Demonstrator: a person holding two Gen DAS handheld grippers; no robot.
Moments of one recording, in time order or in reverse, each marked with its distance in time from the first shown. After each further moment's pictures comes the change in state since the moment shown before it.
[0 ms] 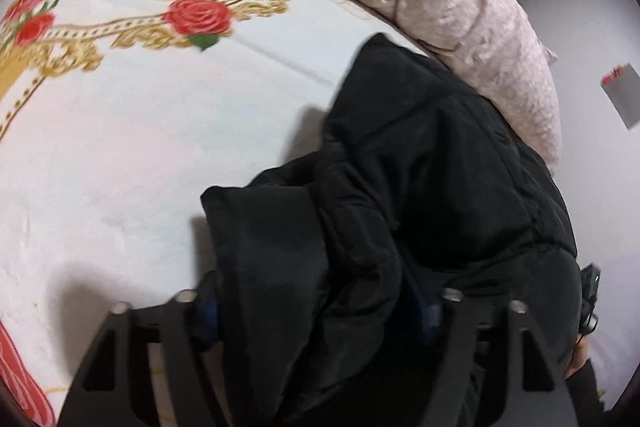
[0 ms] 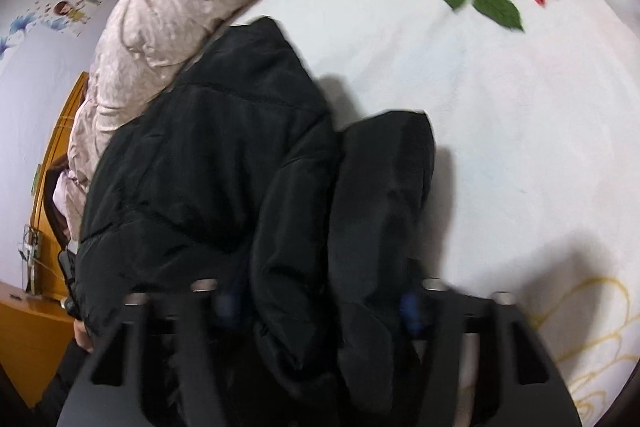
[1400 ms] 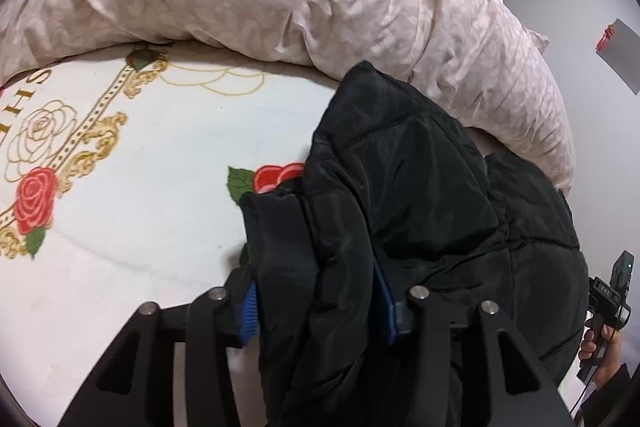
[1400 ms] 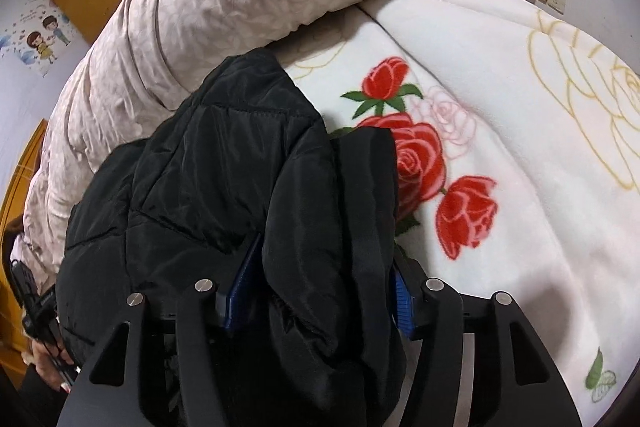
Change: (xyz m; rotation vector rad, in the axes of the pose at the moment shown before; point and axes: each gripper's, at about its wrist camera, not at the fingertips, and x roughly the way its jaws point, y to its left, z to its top) left arm 0.083 -0.134 0.114 0.159 -0.125 0.075; right arm -0.036 -0.063 0.132 0.040 -0.219 -0.182
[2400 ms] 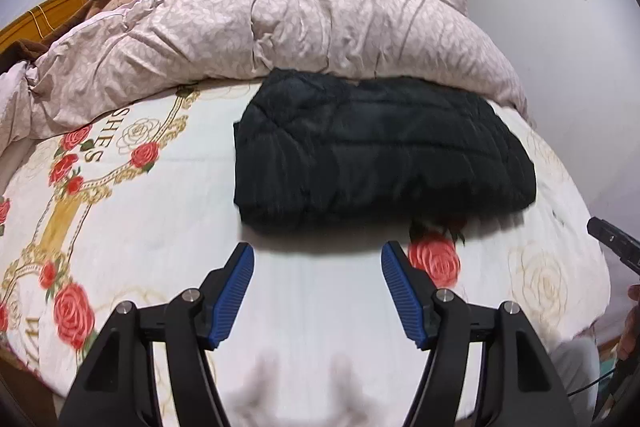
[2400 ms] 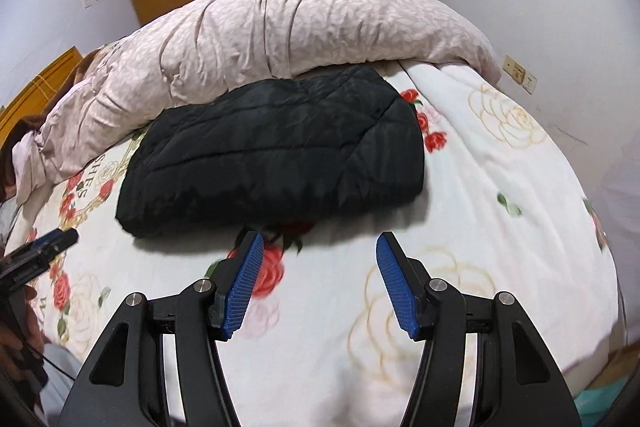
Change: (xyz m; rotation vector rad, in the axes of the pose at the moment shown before) left arm -0.215 -0.105 -0.170 0.249 -0.056 0.156; right arm -0.213 0.135 -0.204 -0.265 -0.130 -0.157
